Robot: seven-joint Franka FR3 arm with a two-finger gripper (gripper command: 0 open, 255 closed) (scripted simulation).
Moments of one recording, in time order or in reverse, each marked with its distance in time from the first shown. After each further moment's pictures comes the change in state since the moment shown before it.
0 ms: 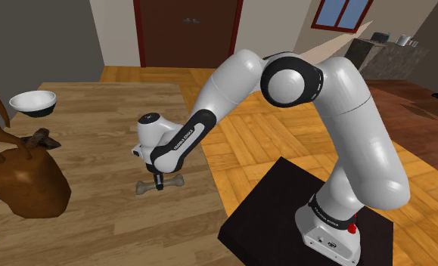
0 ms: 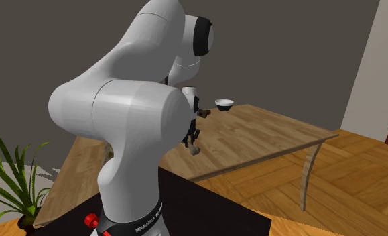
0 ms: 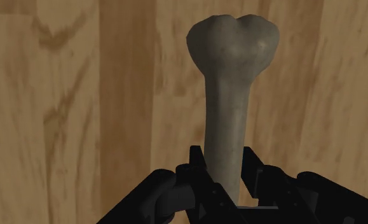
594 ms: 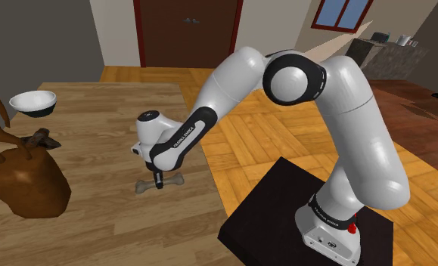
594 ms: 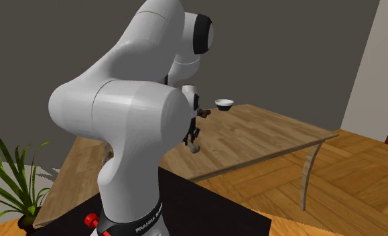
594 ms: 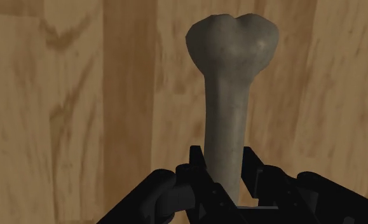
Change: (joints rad) arm -0.003 -0.020 0.004 -0.005 0.004 -0.016 -0.002
